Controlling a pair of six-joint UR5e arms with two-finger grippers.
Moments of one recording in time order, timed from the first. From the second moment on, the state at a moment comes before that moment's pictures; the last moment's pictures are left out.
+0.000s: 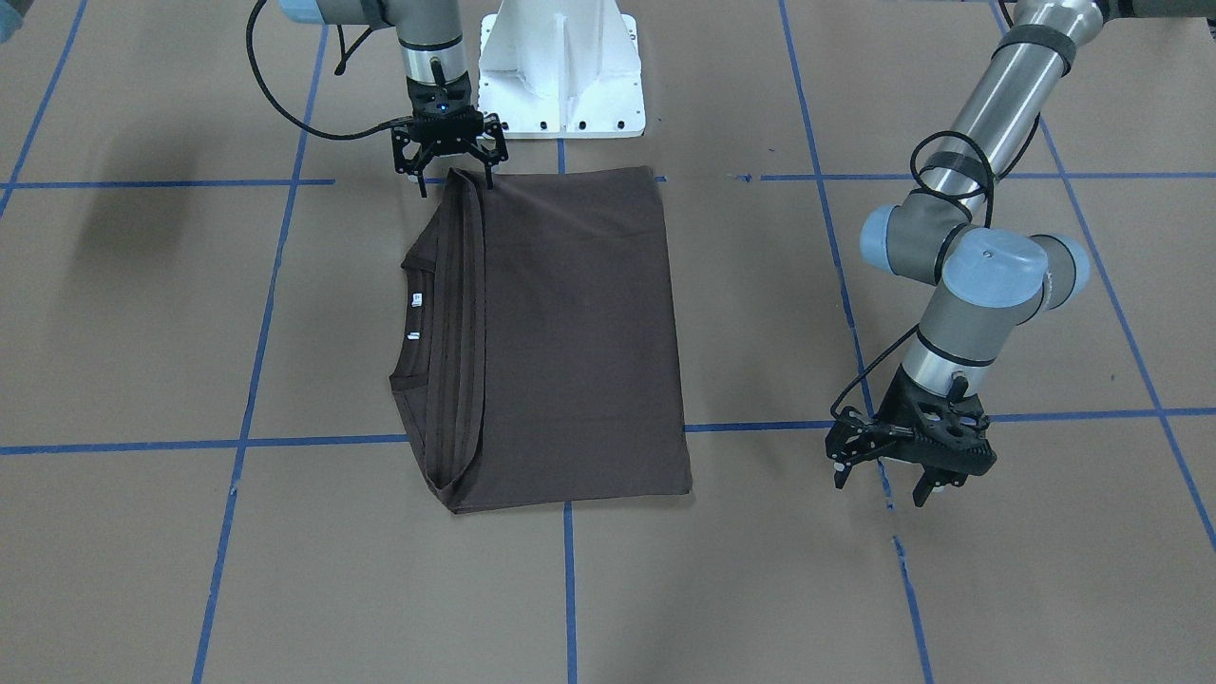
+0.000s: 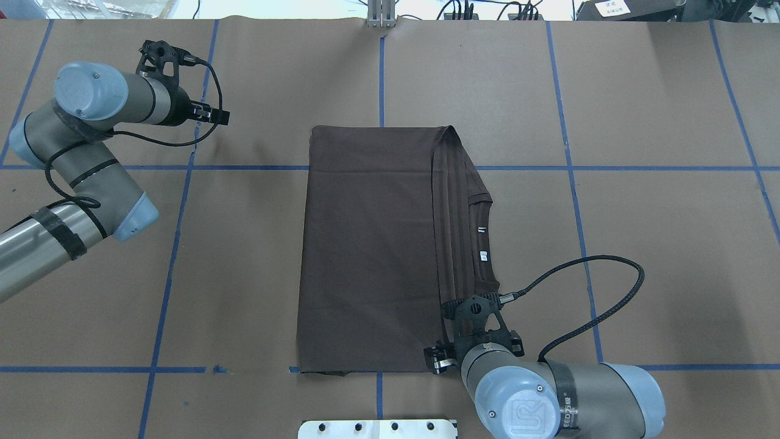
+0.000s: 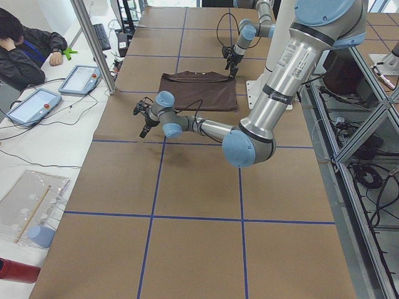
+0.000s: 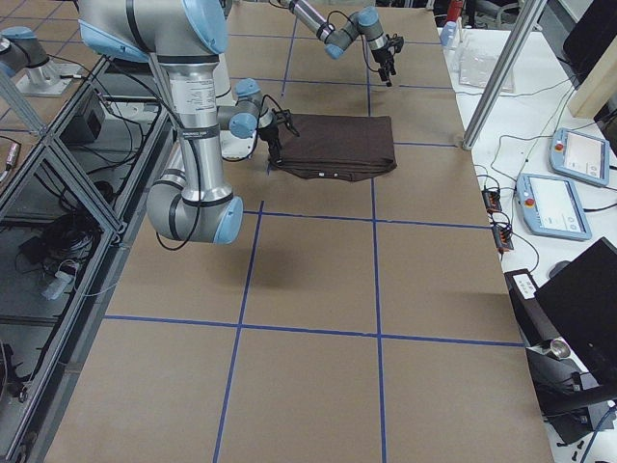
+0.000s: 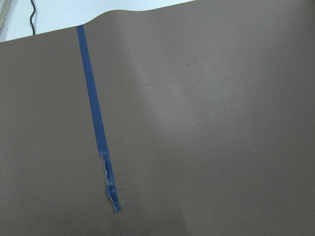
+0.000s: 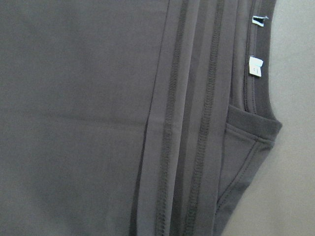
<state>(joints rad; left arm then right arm) -0.87 -2.08 -1.21 -2.44 -1.78 -0.76 0.09 -1.26 1.99 -1.53 1.32 1.32</state>
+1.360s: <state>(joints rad) -0.87 -2.08 -1.21 -2.44 -1.78 -0.75 0.18 -1.29 2.02 -1.72 1.43 1.25</state>
